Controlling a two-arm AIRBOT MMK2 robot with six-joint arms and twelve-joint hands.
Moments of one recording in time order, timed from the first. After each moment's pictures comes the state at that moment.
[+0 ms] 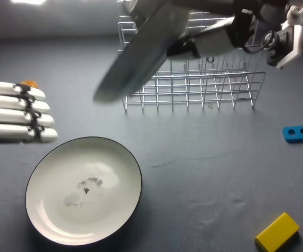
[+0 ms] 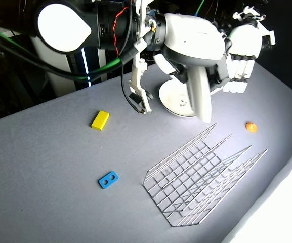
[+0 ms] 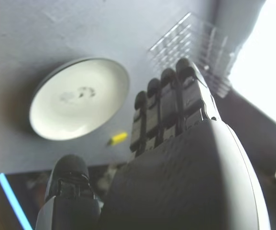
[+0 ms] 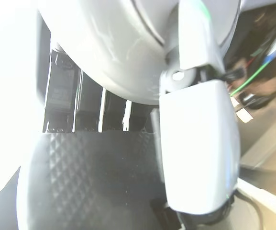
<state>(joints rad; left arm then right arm) 0.88 -0.66 1.20 1.11 -0.84 0.30 -0.05 -1.06 0.98 -0.38 0.29 -0.65</state>
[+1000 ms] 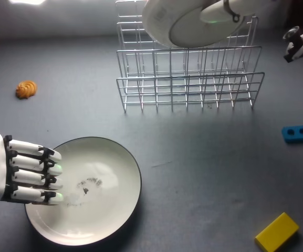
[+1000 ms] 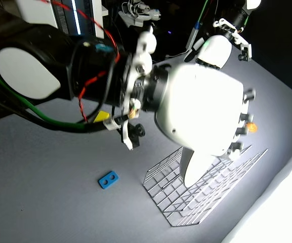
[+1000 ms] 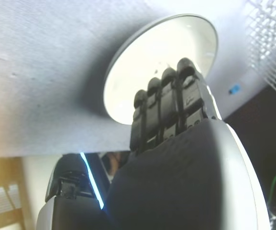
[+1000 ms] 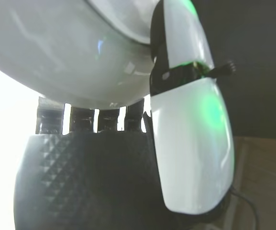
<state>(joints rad) 0.95 -0.72 1.15 1.36 -0.81 0.27 -0.06 -1.11 1.23 -0.19 0.24 -0.39</state>
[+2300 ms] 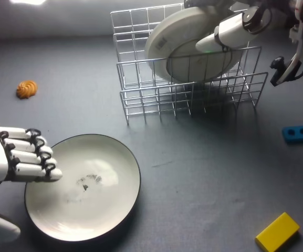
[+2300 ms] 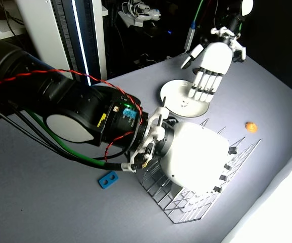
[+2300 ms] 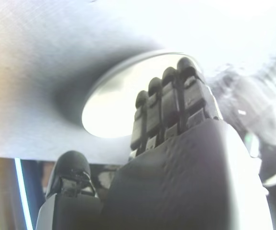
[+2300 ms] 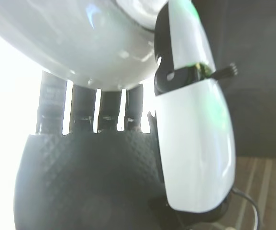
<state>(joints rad) 1.03 -0.72 1.11 1.07 -0.62 0.19 -0.22 -1.25 1.42 -0.03 0.29 -0.48</state>
